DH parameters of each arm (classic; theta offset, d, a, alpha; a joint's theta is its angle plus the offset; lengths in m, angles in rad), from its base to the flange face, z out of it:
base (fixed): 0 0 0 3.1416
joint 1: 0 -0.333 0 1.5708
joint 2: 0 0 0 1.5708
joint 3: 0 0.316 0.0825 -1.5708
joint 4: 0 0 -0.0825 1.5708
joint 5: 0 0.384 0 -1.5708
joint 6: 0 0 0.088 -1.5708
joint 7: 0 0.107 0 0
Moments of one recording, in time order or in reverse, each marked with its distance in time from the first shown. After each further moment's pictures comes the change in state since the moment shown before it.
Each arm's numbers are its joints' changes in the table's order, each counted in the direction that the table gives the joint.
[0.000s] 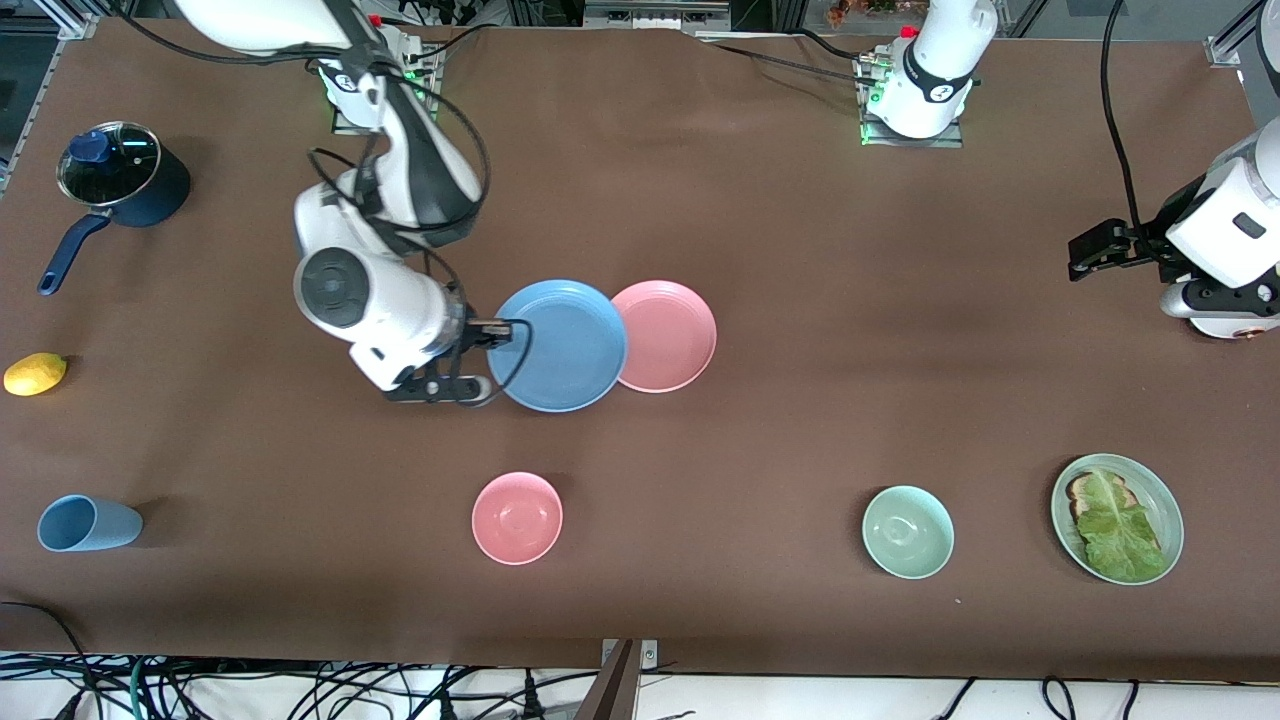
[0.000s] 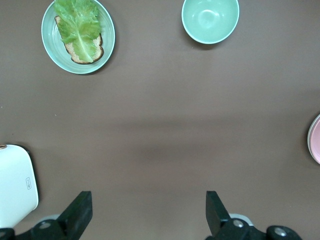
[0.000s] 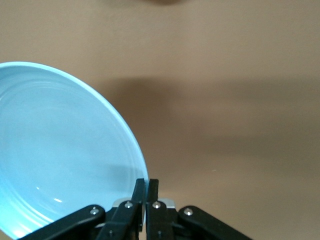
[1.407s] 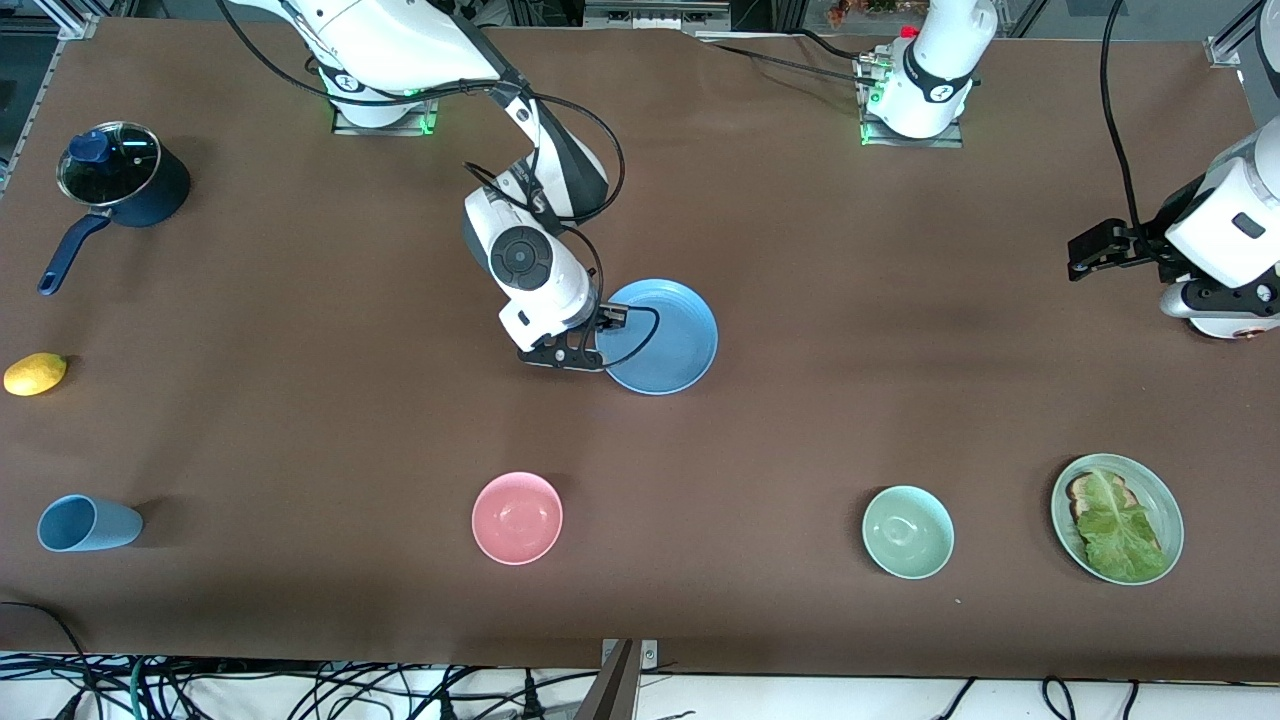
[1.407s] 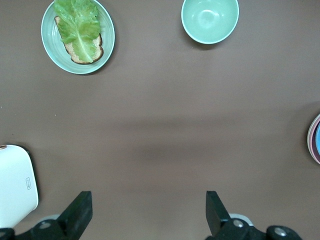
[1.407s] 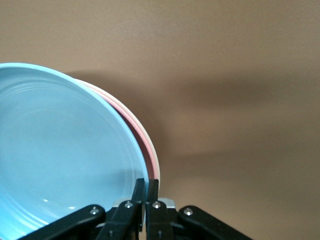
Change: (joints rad) left arm 0.001 0.000 0.000 0.000 0.000 0.000 0.000; right arm -0.171 0.143 0.035 0.078 0.010 -0.304 0.272
